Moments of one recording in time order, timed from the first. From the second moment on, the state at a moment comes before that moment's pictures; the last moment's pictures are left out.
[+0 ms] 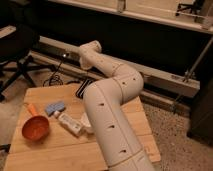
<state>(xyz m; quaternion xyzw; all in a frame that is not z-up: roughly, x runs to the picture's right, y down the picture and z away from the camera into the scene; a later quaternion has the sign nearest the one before) -0.143 -0.153 1.020 -0.16 0.00 0.73 0.66</state>
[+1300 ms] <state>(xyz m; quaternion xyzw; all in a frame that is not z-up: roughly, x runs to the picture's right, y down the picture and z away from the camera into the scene) -0.139 -0.107 1.073 -0.16 0.04 0.73 0.66</state>
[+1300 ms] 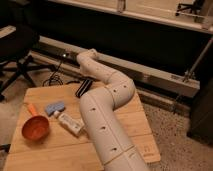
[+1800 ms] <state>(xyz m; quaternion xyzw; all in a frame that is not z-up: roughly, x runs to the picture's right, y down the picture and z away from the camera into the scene) -0.135 -0.093 1.080 -0.17 0.05 0.74 0.65</state>
